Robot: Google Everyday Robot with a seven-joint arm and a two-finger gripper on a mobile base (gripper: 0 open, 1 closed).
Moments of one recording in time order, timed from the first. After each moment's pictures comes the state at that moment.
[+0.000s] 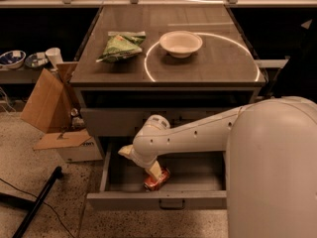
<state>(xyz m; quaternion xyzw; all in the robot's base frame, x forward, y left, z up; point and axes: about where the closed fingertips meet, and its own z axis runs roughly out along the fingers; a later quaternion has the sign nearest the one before) 0.563 0.068 0.470 -0.95 0.28 -0.05 0.14</state>
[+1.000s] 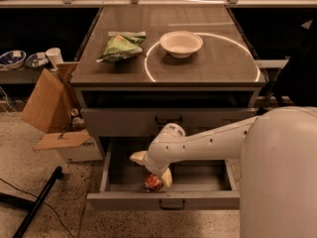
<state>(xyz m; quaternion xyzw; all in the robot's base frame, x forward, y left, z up) 0.550 0.028 0.442 -0.94 0.30 -0.03 0.15</state>
